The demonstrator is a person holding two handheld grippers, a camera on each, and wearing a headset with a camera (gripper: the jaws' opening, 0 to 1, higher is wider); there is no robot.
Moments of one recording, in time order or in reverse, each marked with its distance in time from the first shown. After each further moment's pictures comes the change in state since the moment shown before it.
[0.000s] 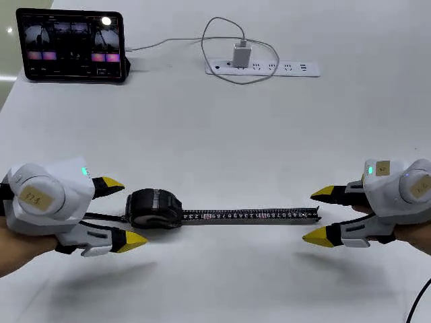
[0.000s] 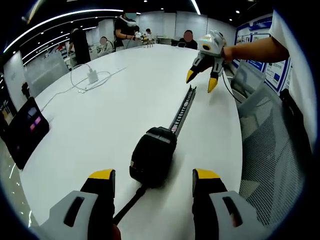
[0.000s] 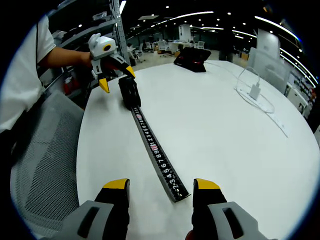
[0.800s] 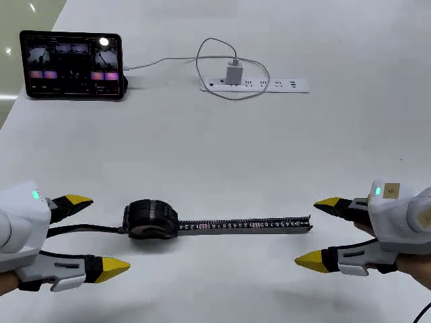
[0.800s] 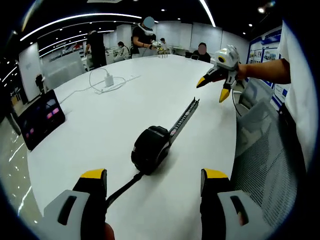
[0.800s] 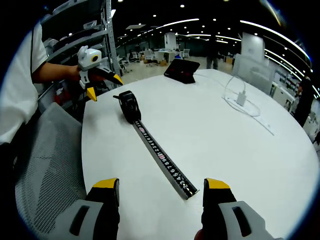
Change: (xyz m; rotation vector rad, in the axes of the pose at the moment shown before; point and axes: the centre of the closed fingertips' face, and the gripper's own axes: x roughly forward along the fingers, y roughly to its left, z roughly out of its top) left arm -0.046 -0.011 -0.008 -0.107 -0.080 0.090; right arm -0.026 0.024 0.015 0.052 -0.087 -0.125
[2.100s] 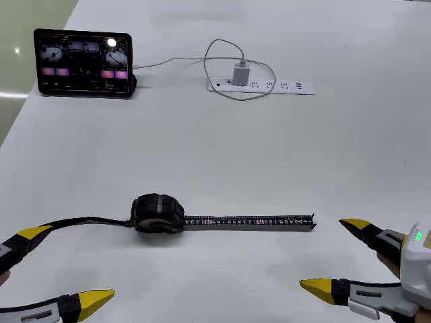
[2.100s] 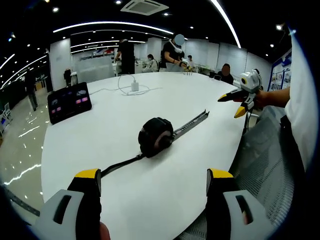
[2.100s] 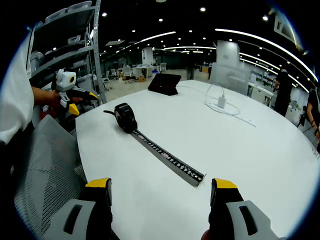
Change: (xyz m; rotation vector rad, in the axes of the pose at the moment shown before) left arm -0.048 -0.019 -0.035 -0.175 -0.144 0.187; right arm -0.019 0.028 -0.013 0.110 -0.140 -0.164
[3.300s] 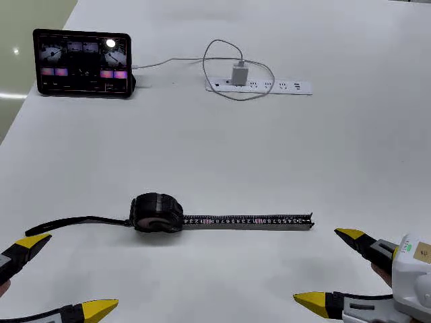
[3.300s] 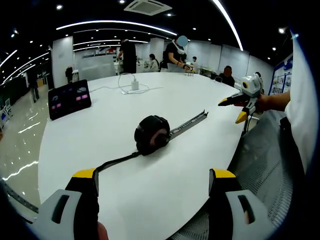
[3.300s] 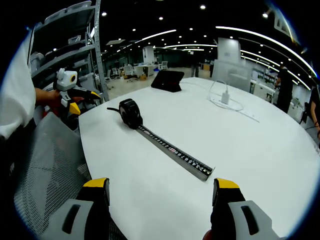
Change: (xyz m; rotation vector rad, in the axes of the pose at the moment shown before) left arm 0.001 -0.009 -0.004 -0.030 -0.003 0.001; right arm 0.003 0.012 -0.008 0.014 0.013 0.023
